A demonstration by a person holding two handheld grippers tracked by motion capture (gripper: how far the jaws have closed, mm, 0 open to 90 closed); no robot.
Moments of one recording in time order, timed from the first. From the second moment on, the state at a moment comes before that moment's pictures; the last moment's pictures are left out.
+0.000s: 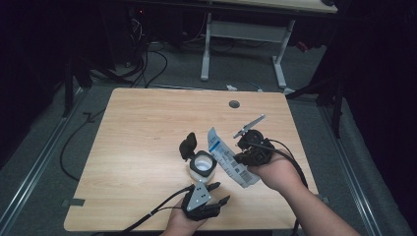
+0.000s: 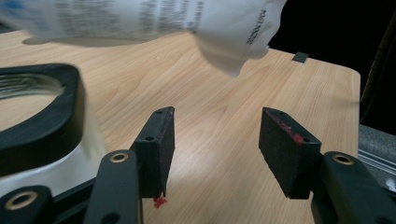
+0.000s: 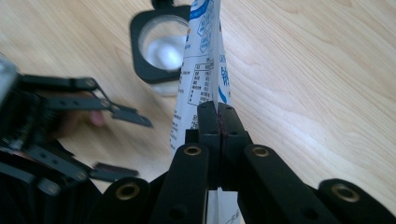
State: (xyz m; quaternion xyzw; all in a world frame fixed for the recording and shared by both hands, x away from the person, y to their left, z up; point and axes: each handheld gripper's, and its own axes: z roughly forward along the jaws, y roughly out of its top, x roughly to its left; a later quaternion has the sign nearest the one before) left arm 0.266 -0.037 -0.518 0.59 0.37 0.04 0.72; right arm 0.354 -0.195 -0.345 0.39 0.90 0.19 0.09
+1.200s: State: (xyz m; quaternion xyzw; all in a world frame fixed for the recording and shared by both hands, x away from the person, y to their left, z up) left arm 0.326 0.114 -0.503 0.52 0.45 0.15 0.71; right arm 0.371 -0.240 -0.412 0.45 0.88 0.14 0.07
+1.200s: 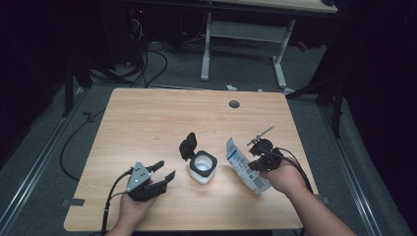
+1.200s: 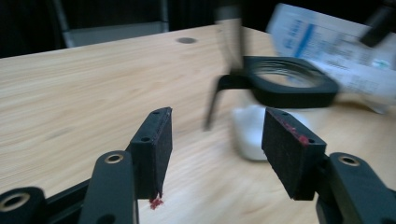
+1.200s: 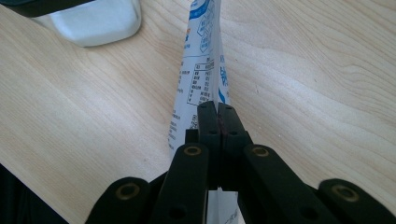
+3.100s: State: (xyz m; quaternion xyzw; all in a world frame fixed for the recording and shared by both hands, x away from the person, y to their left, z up) left arm 0.337 0.191 -0.513 0.48 0.50 0.20 0.69; right arm 0.350 -0.298 -0.477 0.47 0.67 0.50 0.27
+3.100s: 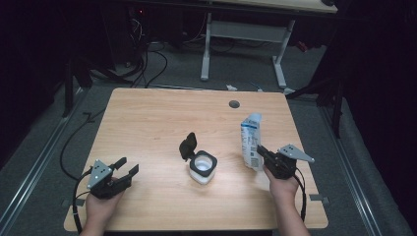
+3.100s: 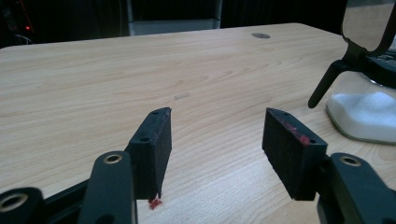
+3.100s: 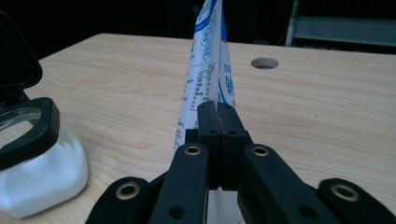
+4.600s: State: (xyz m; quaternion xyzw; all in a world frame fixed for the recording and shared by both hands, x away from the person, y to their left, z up) left arm 0.336 0.184 -0.516 0.49 0.50 0.20 0.69; right arm 0.328 -0.309 -0.503 0.46 0.65 0.52 0.30
